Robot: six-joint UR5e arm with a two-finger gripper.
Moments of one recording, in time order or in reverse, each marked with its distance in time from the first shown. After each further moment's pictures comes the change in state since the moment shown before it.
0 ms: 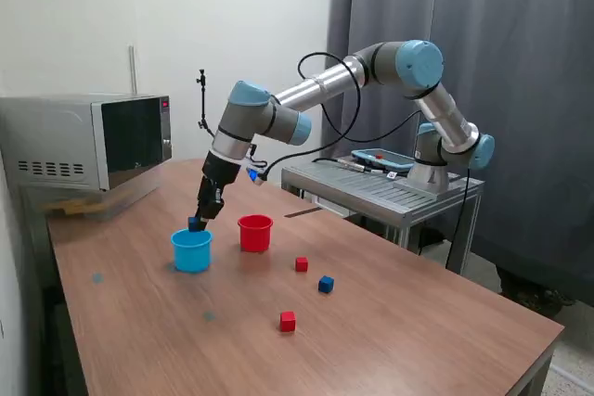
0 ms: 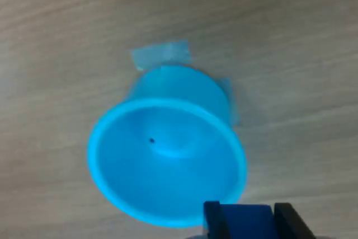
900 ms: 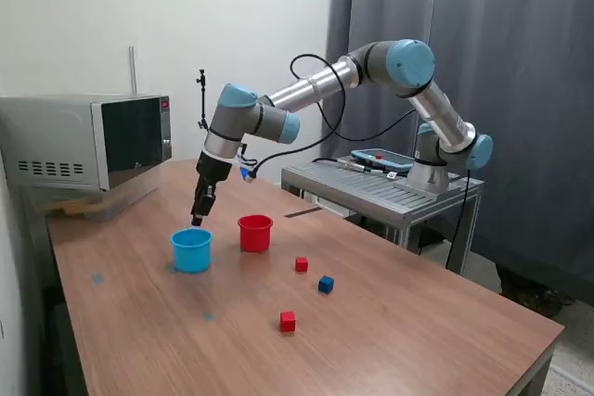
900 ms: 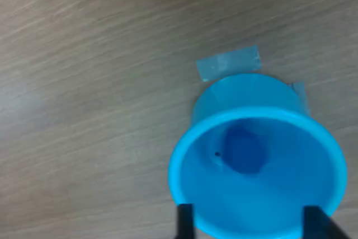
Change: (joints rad) arm -0.058 -0.003 0.020 0.007 0.004 0.018
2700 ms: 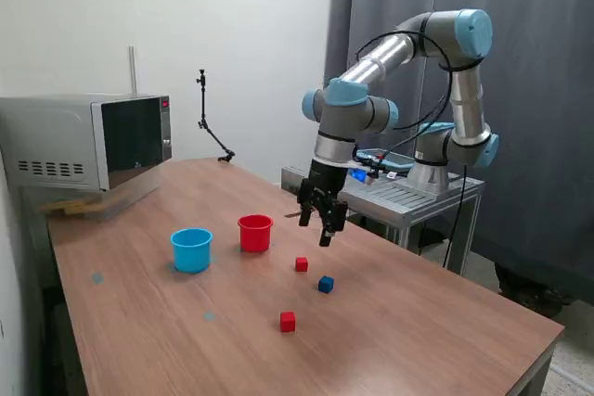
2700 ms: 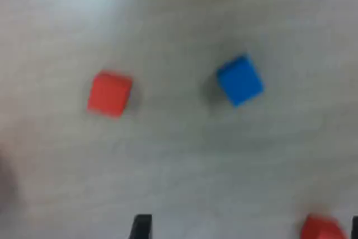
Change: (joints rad) arm 0.278 -0.268 0.385 0.056 0.085 0.140
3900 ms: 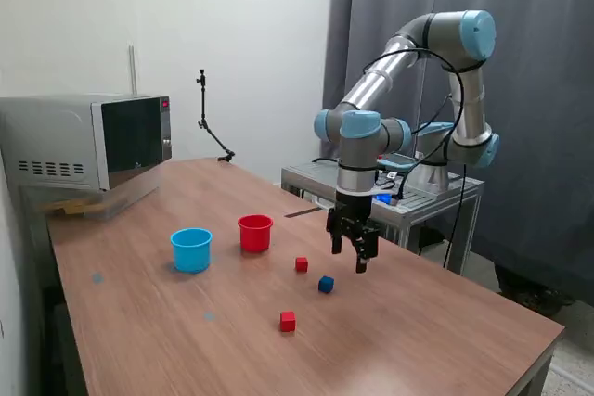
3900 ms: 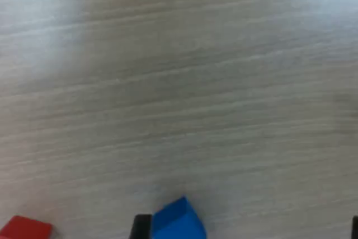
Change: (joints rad) arm 0.031 0.016 0.115 -0.031 0.114 0.027
